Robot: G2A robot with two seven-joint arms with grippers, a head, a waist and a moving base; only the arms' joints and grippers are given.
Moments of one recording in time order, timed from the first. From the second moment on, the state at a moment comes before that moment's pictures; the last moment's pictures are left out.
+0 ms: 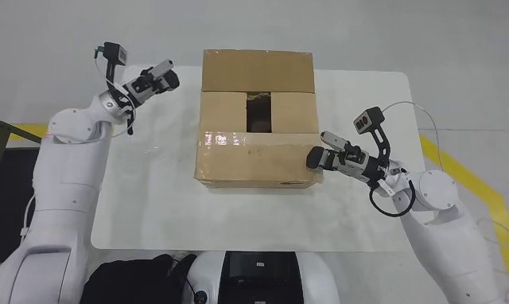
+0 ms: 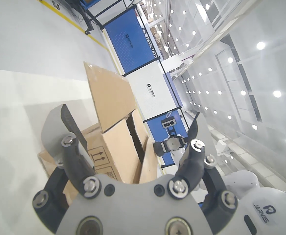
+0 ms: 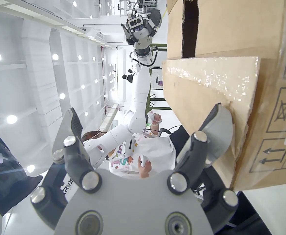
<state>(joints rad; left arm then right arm) 0.67 -1.07 -1.33 -0.99 -0.33 -0.53 -0.92 -1.24 -1.01 1.35 -1.77 0.58 -0.04 0.88</state>
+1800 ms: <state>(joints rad) 0.60 -1.15 -1.22 -0.91 -0.67 -0.45 -1.33 -1.24 -1.01 1.35 -1.77 0.58 -0.04 0.88</state>
